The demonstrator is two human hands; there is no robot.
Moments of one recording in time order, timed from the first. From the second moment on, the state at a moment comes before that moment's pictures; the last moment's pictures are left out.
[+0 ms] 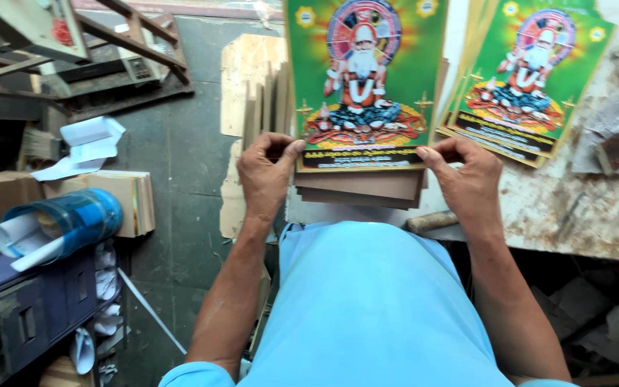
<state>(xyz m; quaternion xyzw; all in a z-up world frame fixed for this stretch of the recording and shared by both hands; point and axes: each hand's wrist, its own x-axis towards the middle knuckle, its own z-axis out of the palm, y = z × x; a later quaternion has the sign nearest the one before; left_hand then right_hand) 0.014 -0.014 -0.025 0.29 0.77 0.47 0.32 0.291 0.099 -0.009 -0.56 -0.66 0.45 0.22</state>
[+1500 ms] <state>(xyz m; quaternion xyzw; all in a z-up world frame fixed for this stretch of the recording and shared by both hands) -0.049 0.120 -0.027 0.37 0.69 0.45 0.43 0.243 0.249 -0.020 -0.51 -0.74 0.42 0.17</state>
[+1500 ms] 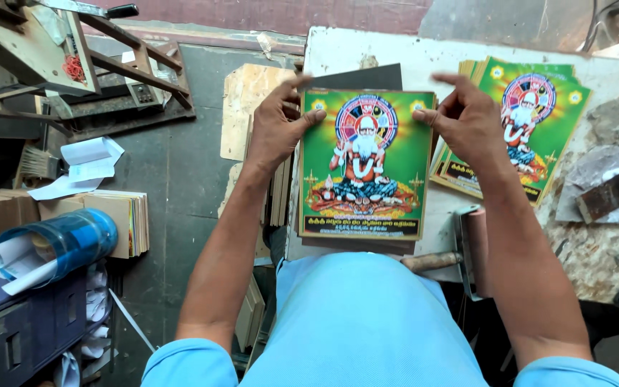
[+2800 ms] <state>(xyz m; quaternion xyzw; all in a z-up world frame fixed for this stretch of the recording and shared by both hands) -0.039 0.113 -0.065 0.35 0.70 0.51 0.37 0.301 0.102 -0.006 -0.50 -0.82 0.22 0.16</state>
